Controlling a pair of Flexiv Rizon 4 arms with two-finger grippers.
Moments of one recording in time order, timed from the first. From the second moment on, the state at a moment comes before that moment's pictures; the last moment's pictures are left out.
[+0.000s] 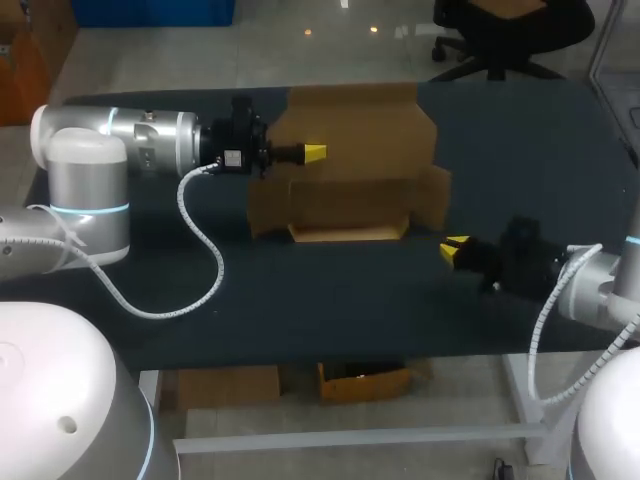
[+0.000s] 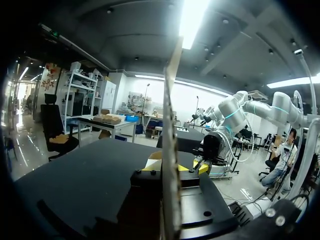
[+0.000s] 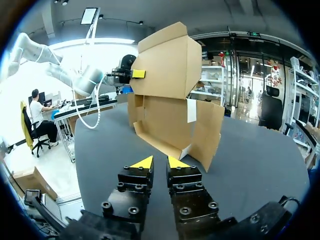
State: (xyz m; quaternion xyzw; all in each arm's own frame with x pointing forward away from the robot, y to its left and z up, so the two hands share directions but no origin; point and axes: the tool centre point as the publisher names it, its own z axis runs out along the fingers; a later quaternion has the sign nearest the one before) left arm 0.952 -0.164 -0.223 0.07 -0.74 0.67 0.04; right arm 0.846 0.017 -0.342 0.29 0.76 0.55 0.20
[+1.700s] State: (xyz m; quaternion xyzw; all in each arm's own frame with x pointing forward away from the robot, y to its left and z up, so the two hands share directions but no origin) left arm 0.952 -0.164 -0.223 0.07 -0.74 0.67 0.04; right arm 0.940 -0.002 -0.365 0.30 0.76 0.55 0.17
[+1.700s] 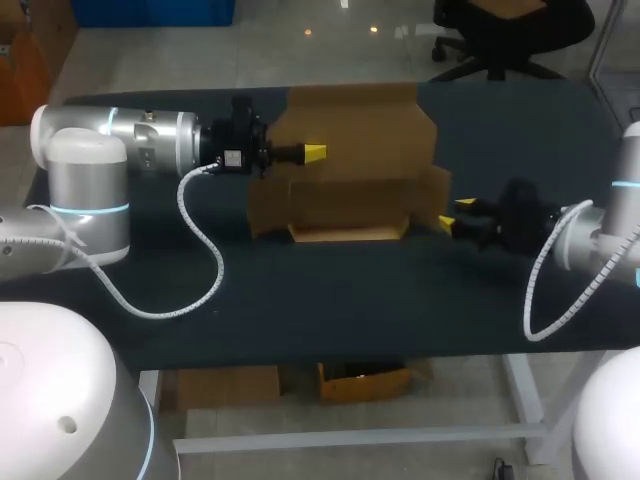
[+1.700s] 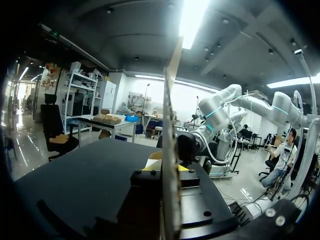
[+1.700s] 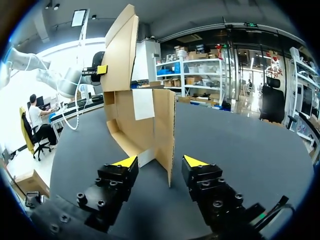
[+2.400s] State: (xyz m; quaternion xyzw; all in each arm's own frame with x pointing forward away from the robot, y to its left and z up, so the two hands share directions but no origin) left arm 0.952 -0.164 -0.223 0.07 -0.74 0.67 0.04; right arm 0.949 0.011 -0.367 0.32 0.75 0.55 0.19
